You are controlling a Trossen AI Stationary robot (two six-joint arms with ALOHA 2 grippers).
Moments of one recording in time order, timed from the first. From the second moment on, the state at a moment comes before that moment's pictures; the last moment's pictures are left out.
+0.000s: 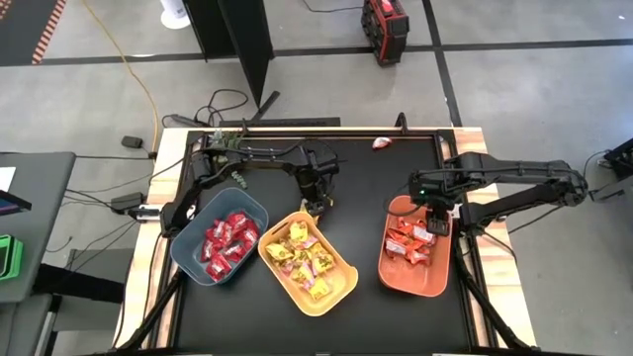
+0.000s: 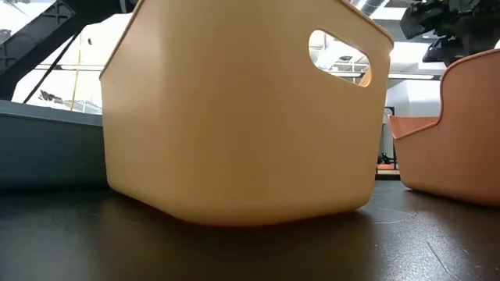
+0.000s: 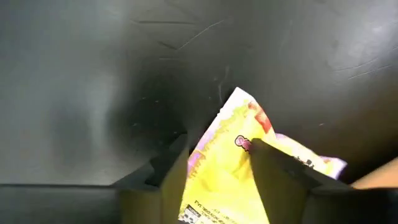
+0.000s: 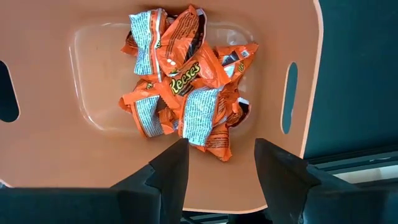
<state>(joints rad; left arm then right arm) 0.29 2.22 1.63 -0.89 0.20 0.01 -0.04 1.07 1.08 -1.48 -0.07 0.21</state>
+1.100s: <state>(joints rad) 0.30 1.96 2.22 -1.41 0.48 0.47 -0.16 1.07 1.08 -1.32 0.08 0.08</state>
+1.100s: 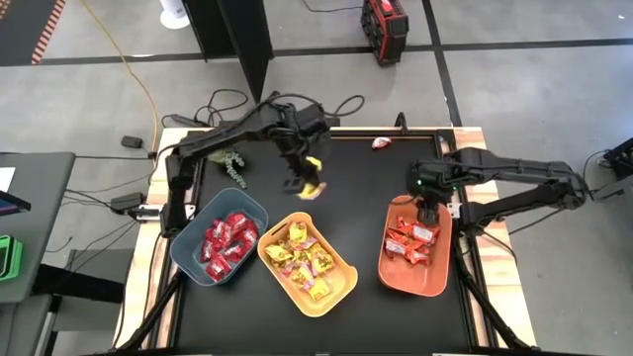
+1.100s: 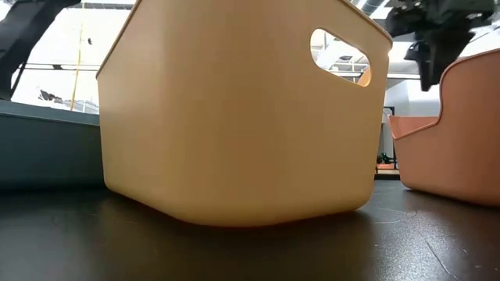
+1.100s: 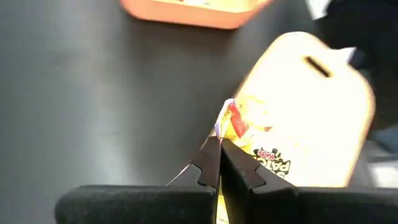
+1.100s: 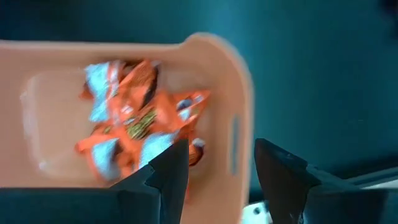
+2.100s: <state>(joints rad) 0.18 1.92 1.74 -1.27 0.68 0.21 -0.86 1.31 1.08 -0.58 0.01 -0.16</state>
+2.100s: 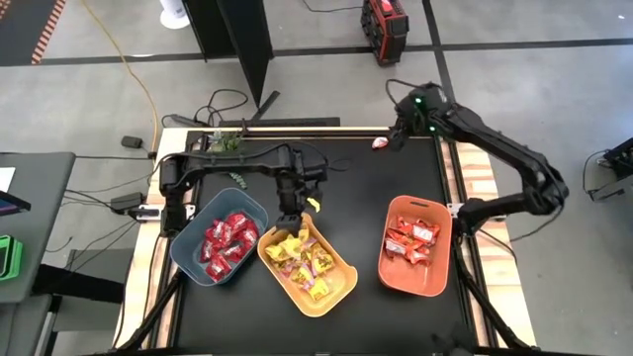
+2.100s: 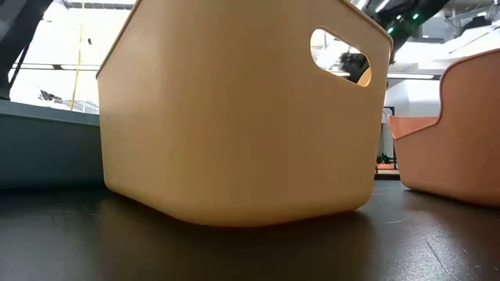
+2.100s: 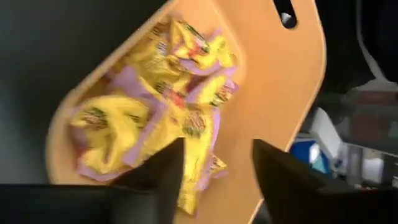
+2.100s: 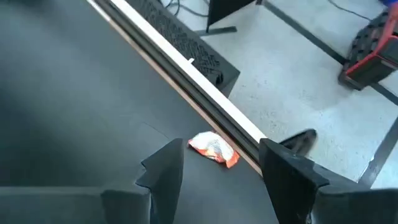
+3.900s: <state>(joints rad) 0.33 1.49 2.12 -0.60 -0.33 0.09 -0.92 1.90 1.42 -0.90 -0.05 -0.03</state>
